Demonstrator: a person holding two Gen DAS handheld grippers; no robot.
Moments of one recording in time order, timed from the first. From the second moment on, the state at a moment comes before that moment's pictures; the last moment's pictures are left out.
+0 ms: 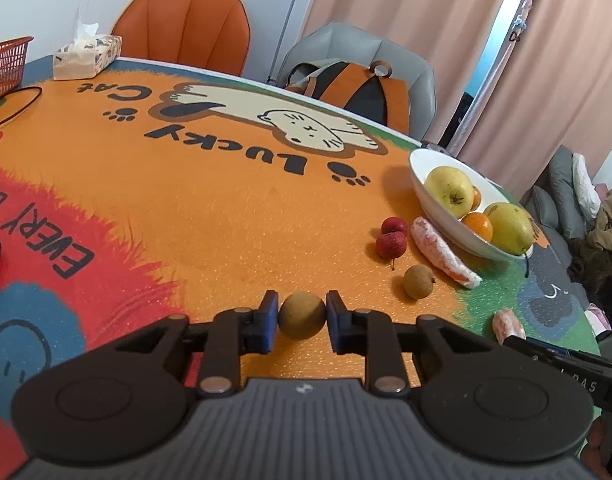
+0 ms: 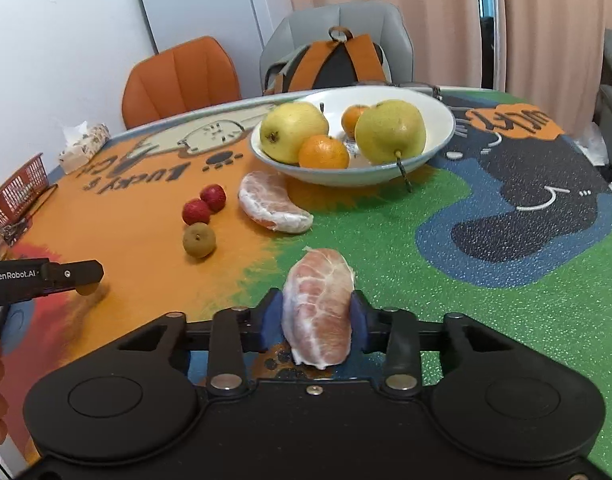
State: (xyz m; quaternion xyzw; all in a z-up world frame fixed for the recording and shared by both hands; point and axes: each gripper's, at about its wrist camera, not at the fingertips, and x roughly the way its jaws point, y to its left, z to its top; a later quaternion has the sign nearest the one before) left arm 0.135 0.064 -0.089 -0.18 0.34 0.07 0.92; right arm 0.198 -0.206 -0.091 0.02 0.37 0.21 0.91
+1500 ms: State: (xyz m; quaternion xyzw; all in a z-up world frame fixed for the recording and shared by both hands) left arm 0.113 0.079 -0.068 -0.21 0.32 0.06 0.92; right arm 0.190 -0.202 -0.085 0.01 0.36 0.21 0.91
